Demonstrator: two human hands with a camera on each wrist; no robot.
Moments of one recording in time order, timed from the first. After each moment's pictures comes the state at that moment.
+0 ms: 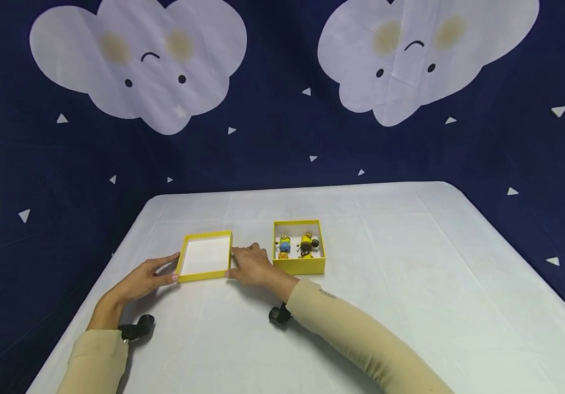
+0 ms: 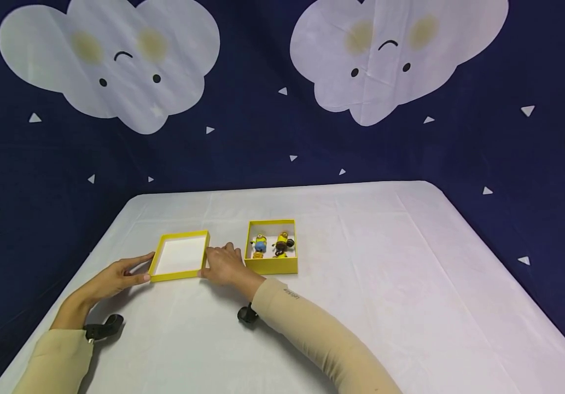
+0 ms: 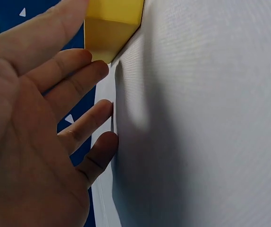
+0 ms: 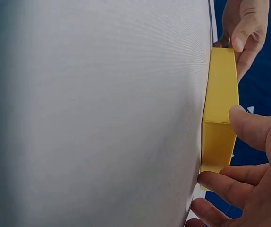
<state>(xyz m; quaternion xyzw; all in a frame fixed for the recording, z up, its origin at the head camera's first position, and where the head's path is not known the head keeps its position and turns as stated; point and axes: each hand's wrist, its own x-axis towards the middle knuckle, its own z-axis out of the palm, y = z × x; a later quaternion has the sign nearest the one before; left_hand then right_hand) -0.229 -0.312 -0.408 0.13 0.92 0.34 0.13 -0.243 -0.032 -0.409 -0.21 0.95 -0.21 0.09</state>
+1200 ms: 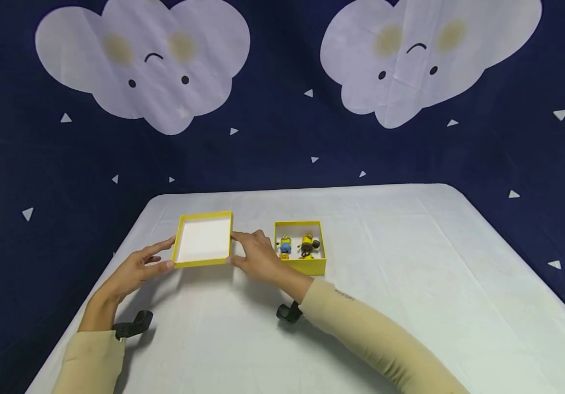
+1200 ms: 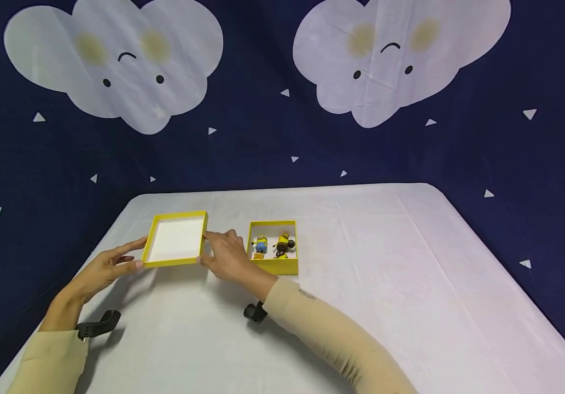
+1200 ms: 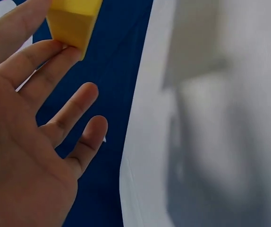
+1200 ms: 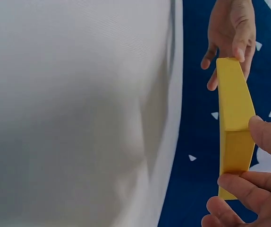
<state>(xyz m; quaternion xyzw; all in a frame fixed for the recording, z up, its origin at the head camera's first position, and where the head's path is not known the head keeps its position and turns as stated) -0.214 -0.309 -0.375 0.10 0.90 0.42 0.08 -0.233 -0.014 -0.377 -0.23 0.92 -0.32 0.01</state>
